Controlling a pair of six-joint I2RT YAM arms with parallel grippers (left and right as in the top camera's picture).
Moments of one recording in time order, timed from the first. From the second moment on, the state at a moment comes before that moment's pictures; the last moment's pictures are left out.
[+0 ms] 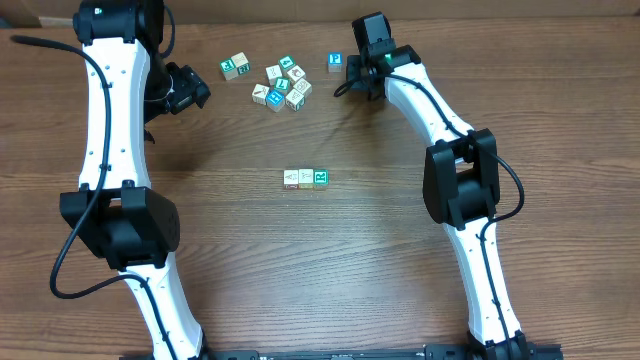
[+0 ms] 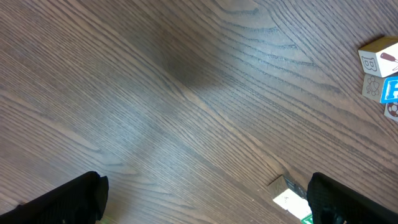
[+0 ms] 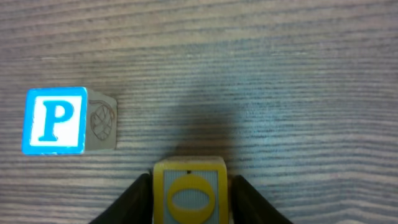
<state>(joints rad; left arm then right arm) 0.05 2.19 2.34 -1.69 -0.05 -0.65 0.32 2.63 2.32 -0.68 0.11 0.30</state>
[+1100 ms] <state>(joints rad) 0.05 2.19 2.34 -1.69 -0.05 -0.65 0.32 2.07 2.42 -1.46 0.11 0.41</state>
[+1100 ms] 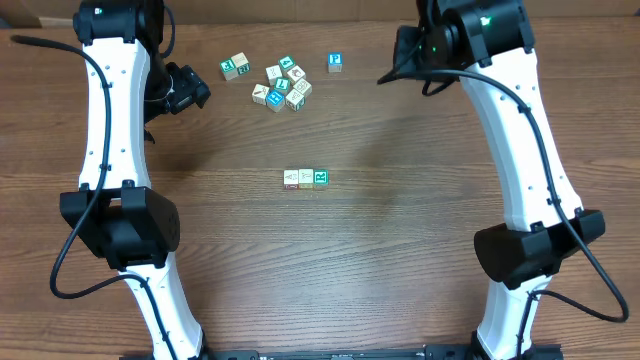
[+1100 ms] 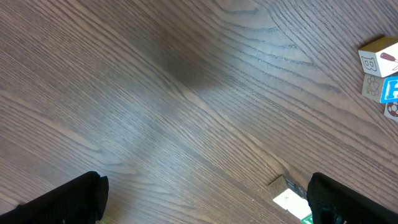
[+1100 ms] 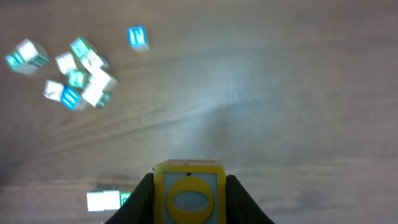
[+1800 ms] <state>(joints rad) 0.05 2.19 2.34 -1.69 -0.05 -0.65 0.44 2.12 1.64 -1.01 -0.01 0.51</state>
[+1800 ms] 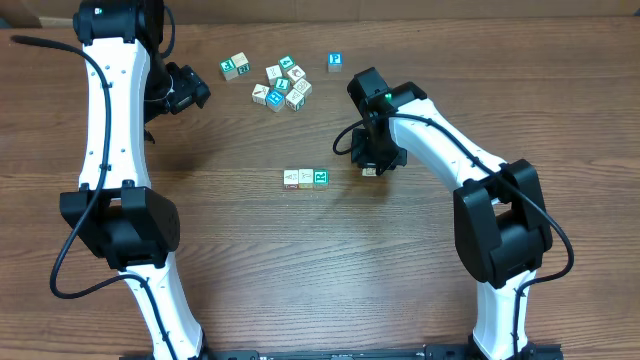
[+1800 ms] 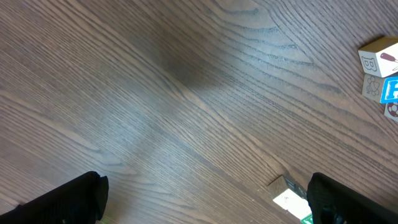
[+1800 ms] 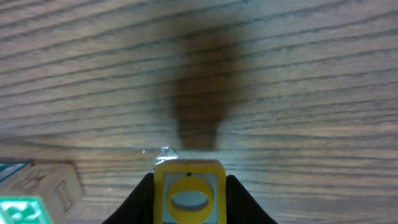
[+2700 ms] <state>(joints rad) 0.05 2.19 2.34 -1.69 -0.05 -0.65 0.43 2.12 1.63 -1.07 -0.05 0.55</state>
